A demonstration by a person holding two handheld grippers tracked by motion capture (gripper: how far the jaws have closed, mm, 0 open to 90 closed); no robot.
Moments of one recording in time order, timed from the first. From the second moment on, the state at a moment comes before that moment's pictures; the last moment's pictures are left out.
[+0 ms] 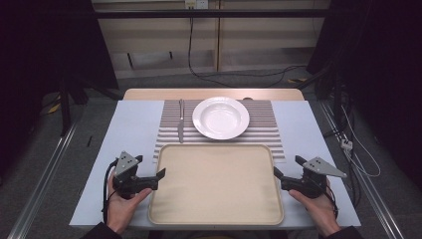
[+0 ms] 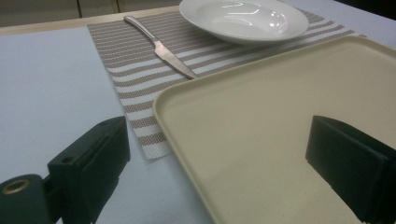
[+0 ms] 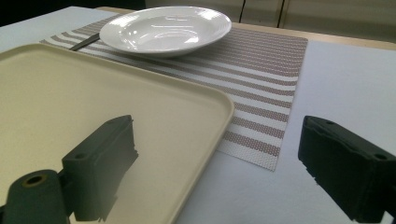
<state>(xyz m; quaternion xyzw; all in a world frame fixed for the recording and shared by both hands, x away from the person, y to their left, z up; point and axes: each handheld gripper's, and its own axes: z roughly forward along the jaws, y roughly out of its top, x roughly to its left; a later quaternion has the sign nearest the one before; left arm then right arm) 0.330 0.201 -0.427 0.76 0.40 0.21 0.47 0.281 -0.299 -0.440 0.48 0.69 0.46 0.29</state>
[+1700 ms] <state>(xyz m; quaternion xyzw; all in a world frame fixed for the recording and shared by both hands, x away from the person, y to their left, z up) 0.456 0.133 -0.393 0.80 0.41 0.16 0.41 0.292 -0.302 -0.445 0.49 0.69 0.46 0.27</state>
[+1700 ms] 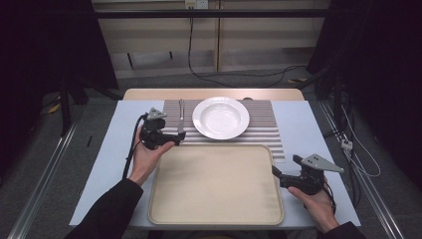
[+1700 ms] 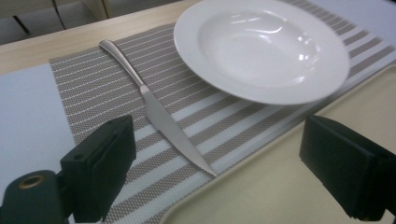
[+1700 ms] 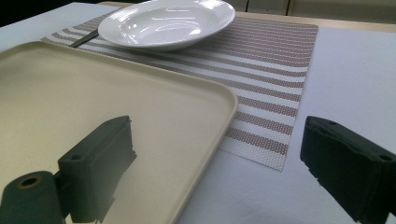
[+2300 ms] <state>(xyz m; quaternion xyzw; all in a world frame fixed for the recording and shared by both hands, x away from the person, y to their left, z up) 0.523 0.116 -0.405 0.80 0.43 0.17 0.37 0.292 -0.300 -0.445 0.49 0.69 0.46 0.27</state>
